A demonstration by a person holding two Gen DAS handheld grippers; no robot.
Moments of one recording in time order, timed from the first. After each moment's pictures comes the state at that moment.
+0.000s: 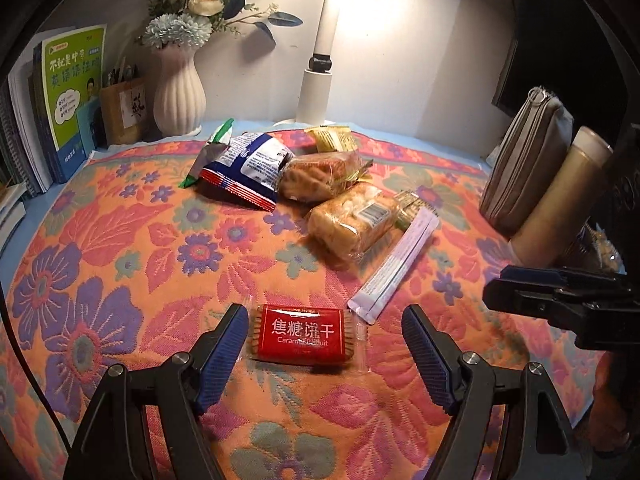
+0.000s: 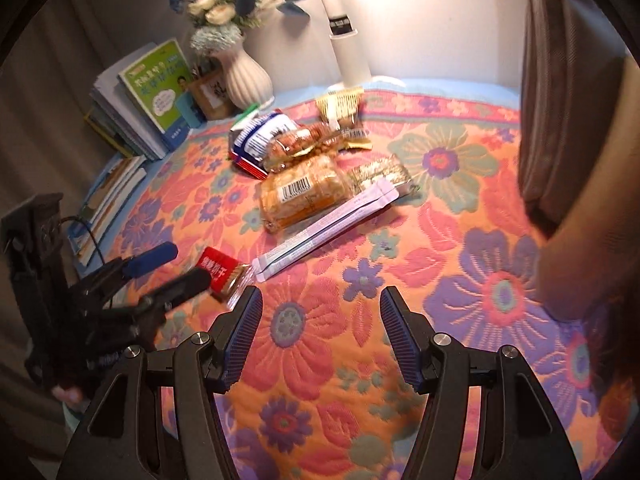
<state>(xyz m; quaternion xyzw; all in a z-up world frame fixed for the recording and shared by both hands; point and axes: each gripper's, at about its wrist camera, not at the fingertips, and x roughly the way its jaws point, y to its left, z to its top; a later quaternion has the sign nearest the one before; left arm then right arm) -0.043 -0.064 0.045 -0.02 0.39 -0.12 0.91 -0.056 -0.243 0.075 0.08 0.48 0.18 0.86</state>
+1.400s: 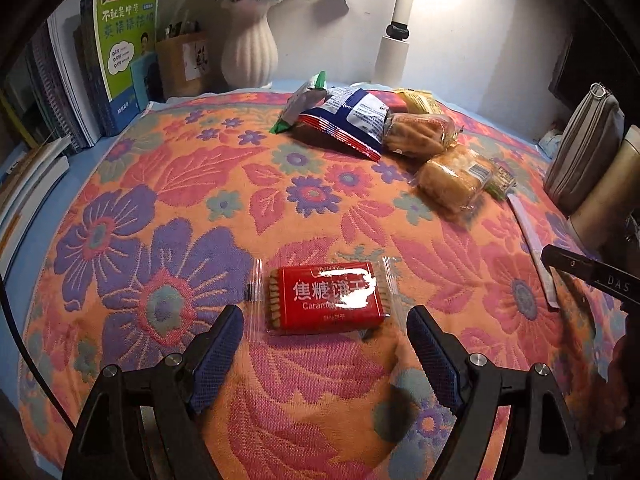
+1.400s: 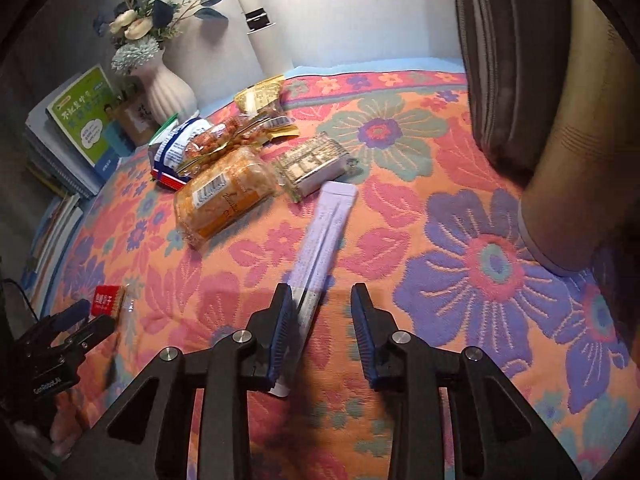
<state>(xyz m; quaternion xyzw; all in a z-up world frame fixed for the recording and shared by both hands) -0.051 0.008 0.021 -0.02 0.45 -0.05 0.89 -0.058 -0.258 0.043 0.11 0.46 0.05 0.88</state>
